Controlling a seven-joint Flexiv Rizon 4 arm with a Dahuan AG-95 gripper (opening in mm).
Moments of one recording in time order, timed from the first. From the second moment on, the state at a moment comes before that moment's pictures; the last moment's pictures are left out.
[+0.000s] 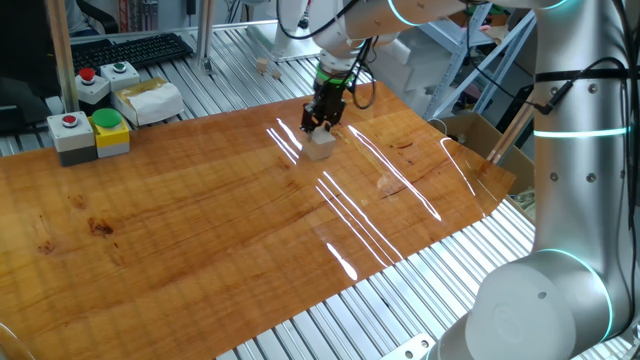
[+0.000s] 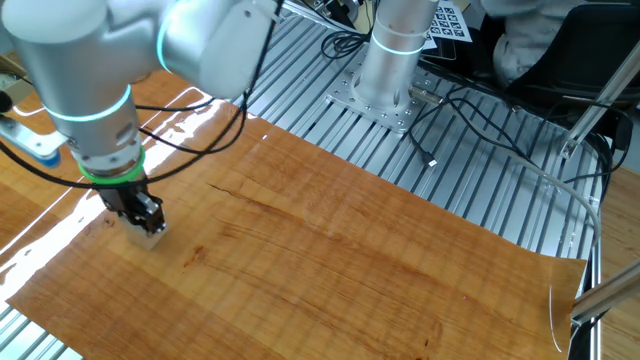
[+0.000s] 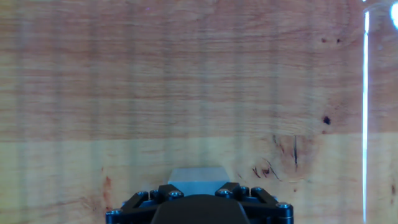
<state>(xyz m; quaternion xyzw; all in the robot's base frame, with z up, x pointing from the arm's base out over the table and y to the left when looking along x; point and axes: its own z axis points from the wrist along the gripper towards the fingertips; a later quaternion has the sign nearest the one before) 0.662 -0.189 0.042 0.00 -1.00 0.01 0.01</state>
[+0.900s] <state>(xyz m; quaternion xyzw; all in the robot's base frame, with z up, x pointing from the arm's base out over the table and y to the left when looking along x) 0.660 -0.128 0.042 -0.04 -1.00 0.03 0.01</state>
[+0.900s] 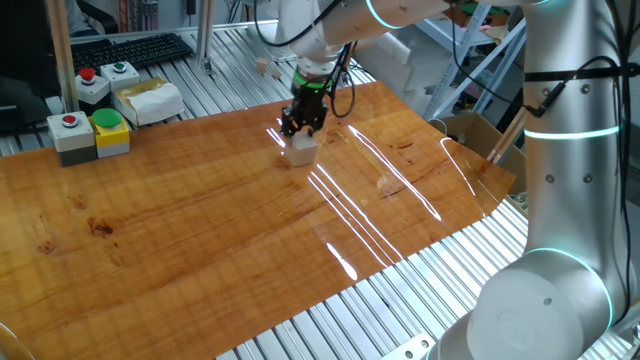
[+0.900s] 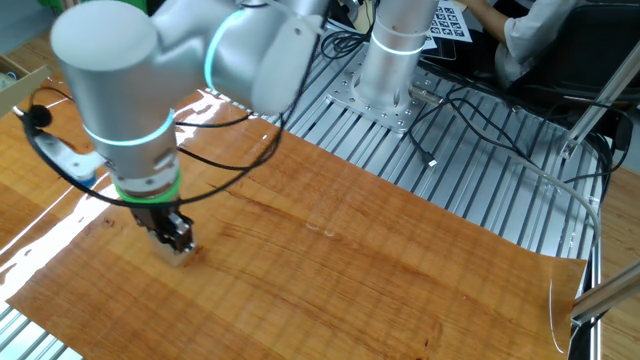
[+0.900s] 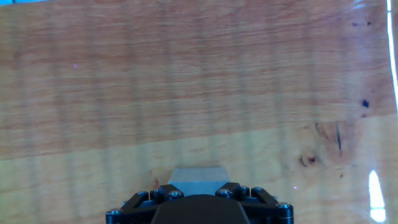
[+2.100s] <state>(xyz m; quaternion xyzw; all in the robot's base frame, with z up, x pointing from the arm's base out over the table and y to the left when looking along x) 0.648 -0.063 0.043 -0.09 -1.00 0.03 0.01</state>
